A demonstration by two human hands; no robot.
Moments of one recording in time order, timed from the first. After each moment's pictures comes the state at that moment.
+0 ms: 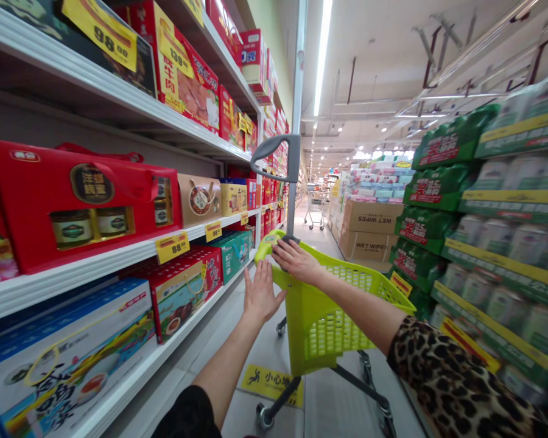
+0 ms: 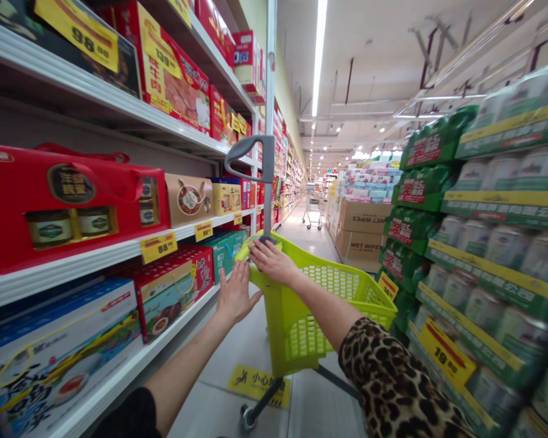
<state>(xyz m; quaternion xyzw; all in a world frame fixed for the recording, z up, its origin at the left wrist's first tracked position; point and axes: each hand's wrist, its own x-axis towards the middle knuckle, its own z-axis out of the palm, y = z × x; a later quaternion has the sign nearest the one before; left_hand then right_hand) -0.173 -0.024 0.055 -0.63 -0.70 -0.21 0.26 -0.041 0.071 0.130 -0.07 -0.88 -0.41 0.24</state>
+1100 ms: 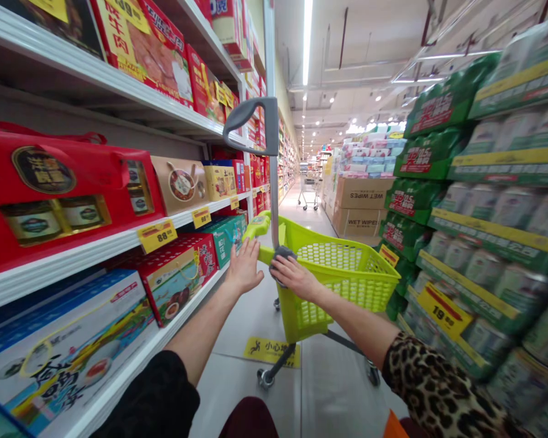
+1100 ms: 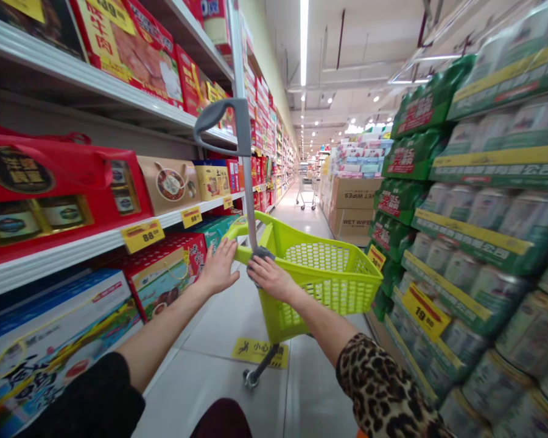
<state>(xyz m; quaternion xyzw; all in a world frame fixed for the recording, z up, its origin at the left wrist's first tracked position) -0.195 -0.024 0.085 -0.70 -0.66 -0.13 0.21 -0.002 0.054 0.027 -0.09 -0.90 -0.30 0.30</state>
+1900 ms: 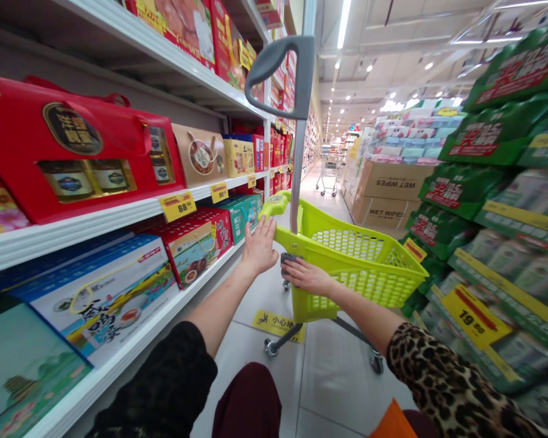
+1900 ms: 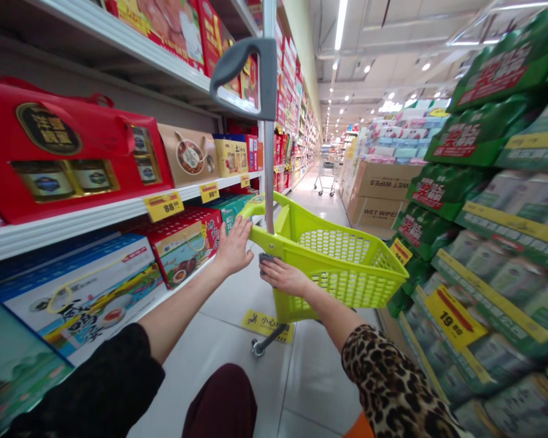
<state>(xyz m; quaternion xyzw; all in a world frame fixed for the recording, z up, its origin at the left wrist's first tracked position) -0.185 -0.025 0.067 -0.68 -0.67 -0.20 0.22 -0.001 0.070 -0.029 0.02 -0.94 -0.29 0.19</state>
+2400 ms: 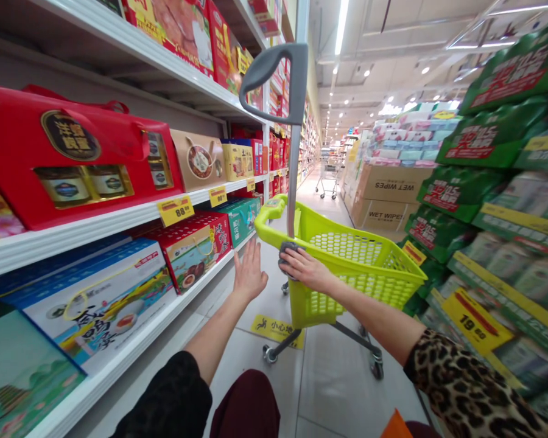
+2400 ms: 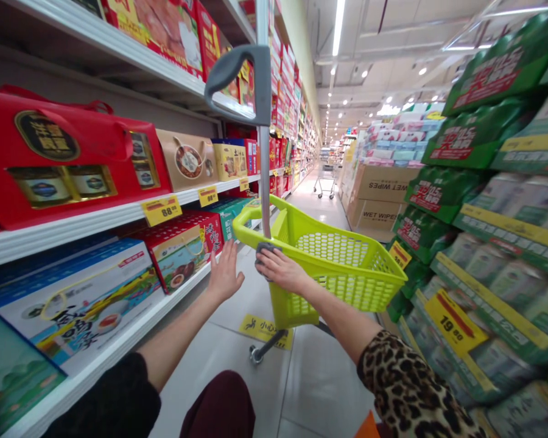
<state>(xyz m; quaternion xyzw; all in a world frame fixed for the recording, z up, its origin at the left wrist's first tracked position) -0.191 -0.039 0.007 -0.62 -0.72 -0.22 0.20 0.000 0.063 0.005 -0.02 -0.92 -0.29 0.26</state>
